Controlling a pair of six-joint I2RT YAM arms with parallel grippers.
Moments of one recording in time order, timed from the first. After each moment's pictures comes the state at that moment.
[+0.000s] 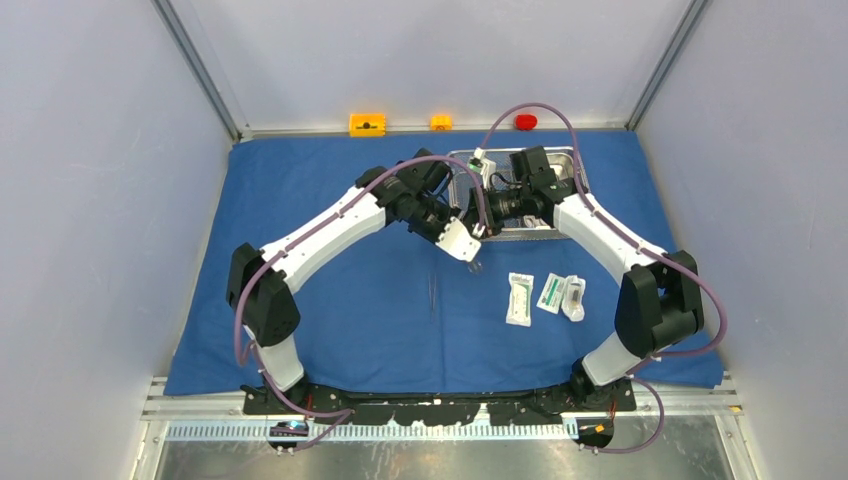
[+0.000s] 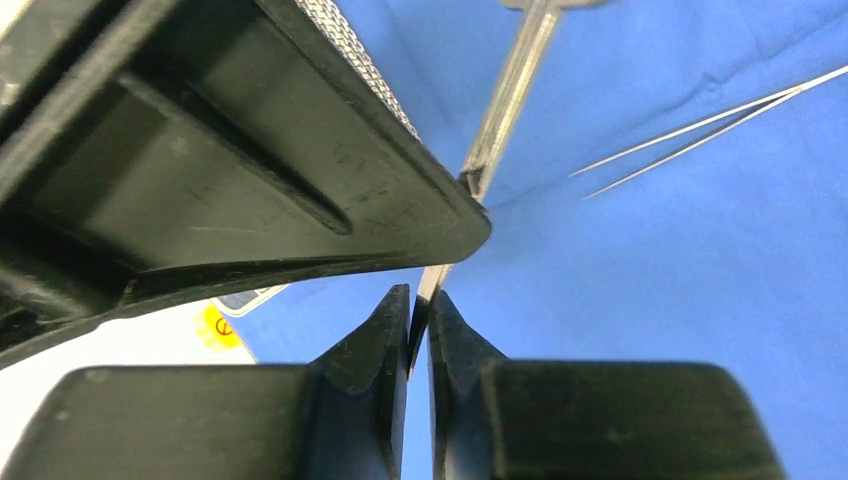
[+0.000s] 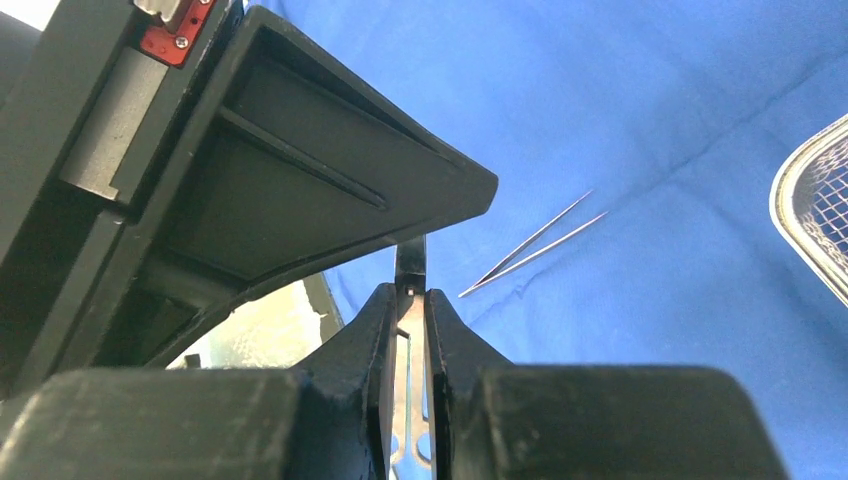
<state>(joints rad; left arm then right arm) -0.78 1.77 1.68 -0.93 0.34 1.44 0.37 1.57 1.22 -0.50 -0.96 0.12</state>
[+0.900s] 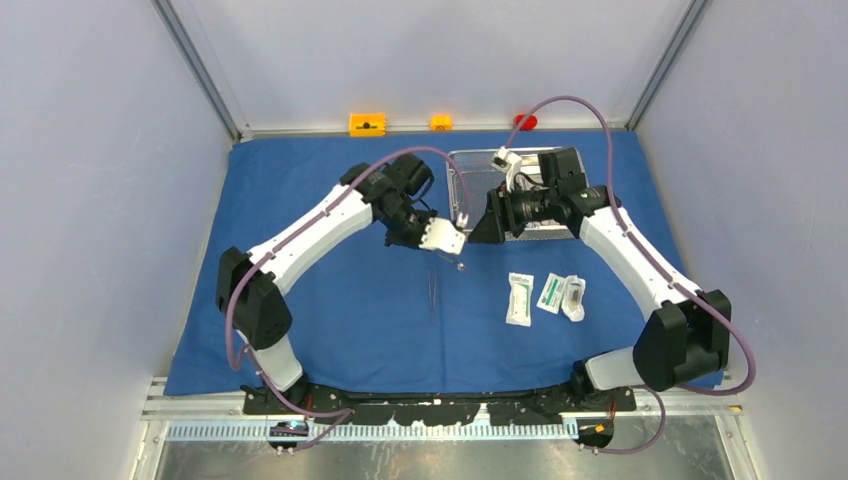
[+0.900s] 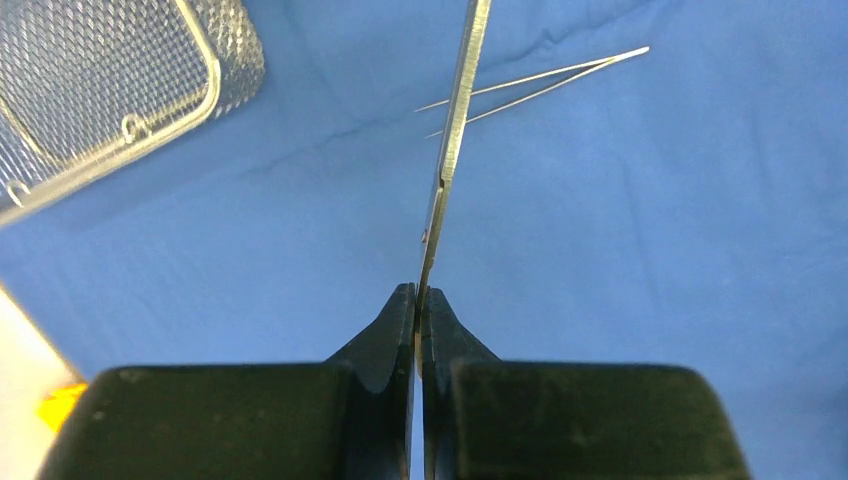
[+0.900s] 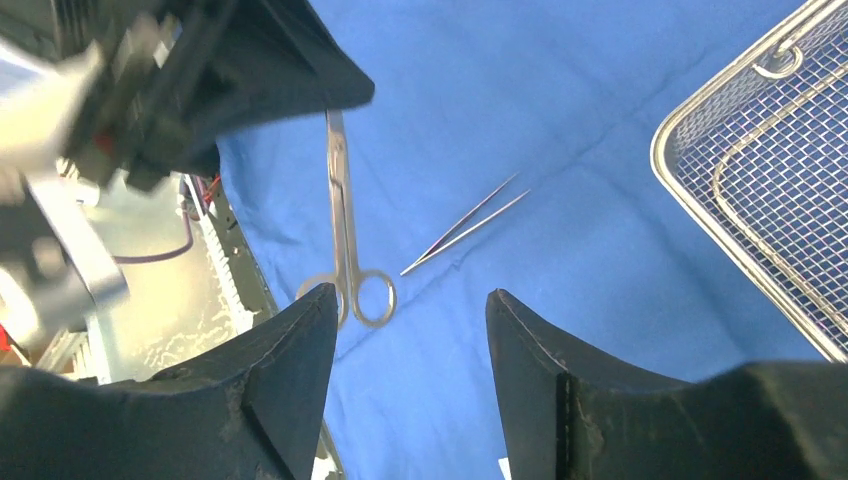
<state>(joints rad) -0.73 1.72 1.63 -1.12 0.30 1.25 0.30 1.40 1.18 -0.56 -0.86 -0.02</state>
